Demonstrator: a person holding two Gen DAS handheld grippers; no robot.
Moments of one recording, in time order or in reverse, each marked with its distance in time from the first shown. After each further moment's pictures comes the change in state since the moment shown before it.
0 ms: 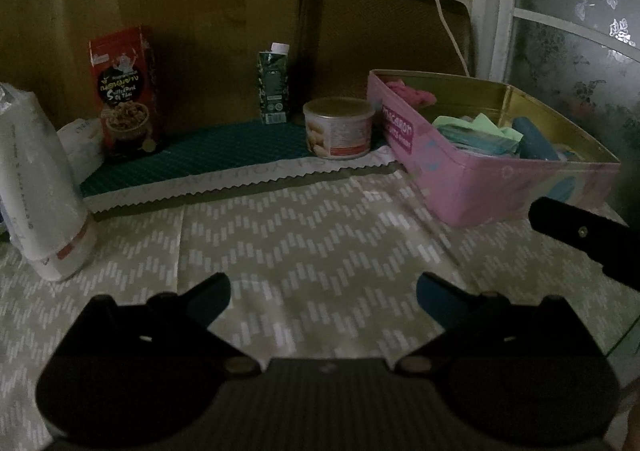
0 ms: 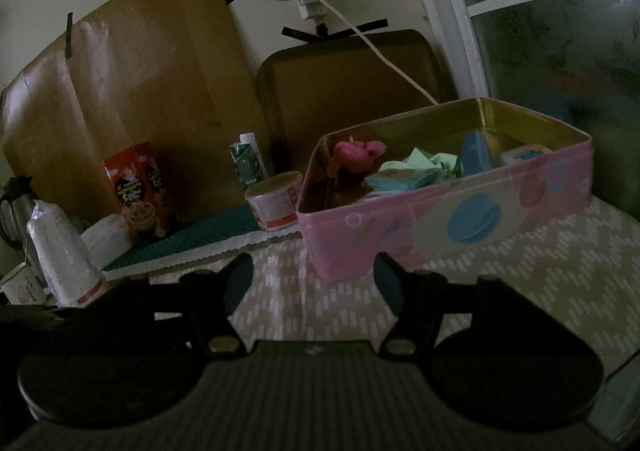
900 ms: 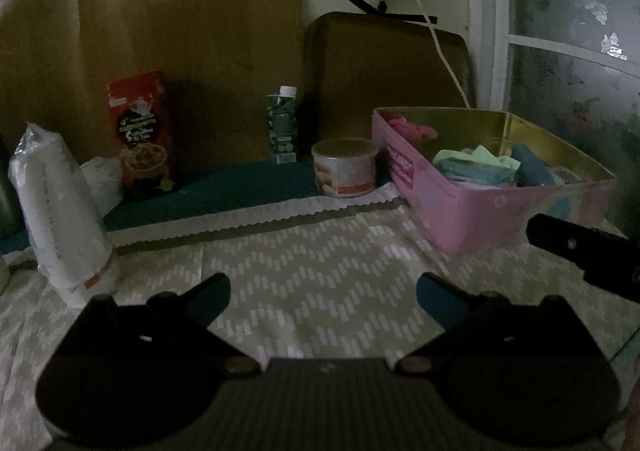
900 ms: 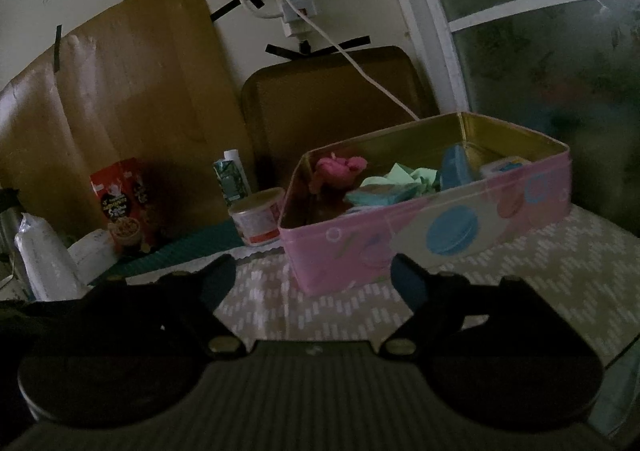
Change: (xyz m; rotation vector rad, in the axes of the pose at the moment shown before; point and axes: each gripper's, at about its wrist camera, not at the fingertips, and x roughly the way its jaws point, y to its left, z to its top) left arm -0.025 -0.005 0.002 0.023 -0.112 0.050; right arm -0.007 -0.003 -0.001 0.009 -0.053 -0.052
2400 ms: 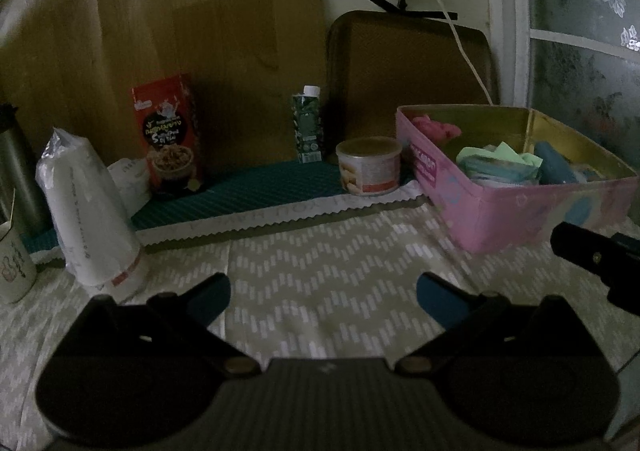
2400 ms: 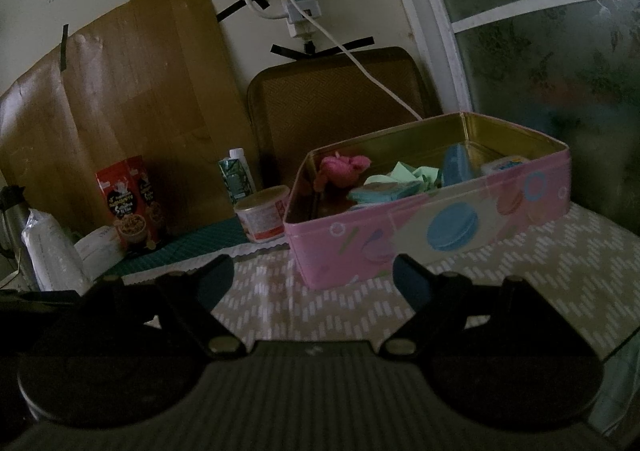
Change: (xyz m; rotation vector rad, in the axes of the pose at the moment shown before) left arm -0.004 -0.003 0.001 0.009 0.010 0.087; right arm -0.009 0.002 -0.003 -0.005 -0.002 0.008
